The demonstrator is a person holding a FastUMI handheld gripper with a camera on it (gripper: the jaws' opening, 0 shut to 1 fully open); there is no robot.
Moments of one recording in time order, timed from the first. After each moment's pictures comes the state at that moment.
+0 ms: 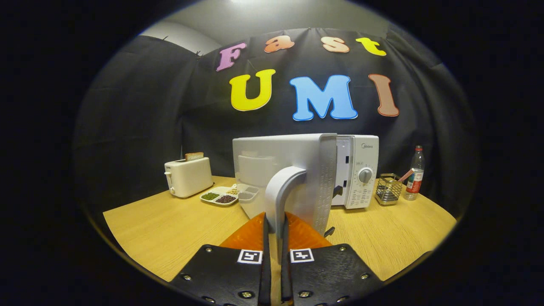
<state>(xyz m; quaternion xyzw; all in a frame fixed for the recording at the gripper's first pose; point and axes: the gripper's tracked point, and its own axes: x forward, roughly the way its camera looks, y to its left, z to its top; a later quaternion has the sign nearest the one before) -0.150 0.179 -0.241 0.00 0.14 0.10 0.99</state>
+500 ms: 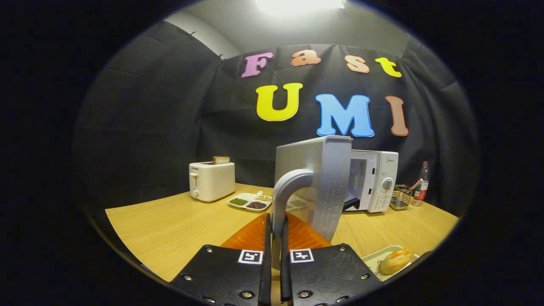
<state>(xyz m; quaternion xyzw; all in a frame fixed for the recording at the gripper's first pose) -0.195 0.290 -0.237 -0.02 0.10 0.10 0.99</state>
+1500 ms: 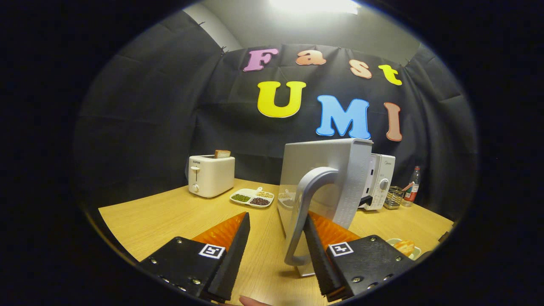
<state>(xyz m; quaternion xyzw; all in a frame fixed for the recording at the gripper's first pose) -0.213 0.334 -0.238 -0.06 0.12 0.10 0.99</state>
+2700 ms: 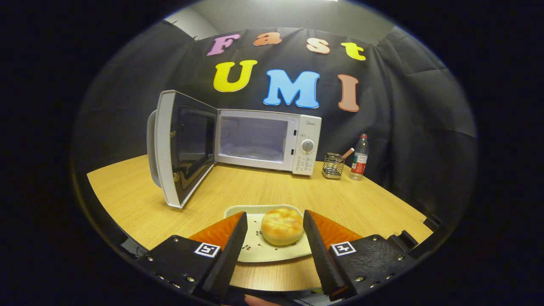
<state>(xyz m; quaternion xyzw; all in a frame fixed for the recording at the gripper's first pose) -0.282 0.052 -0.291 -0.04 0.21 0.01 0.98</state>
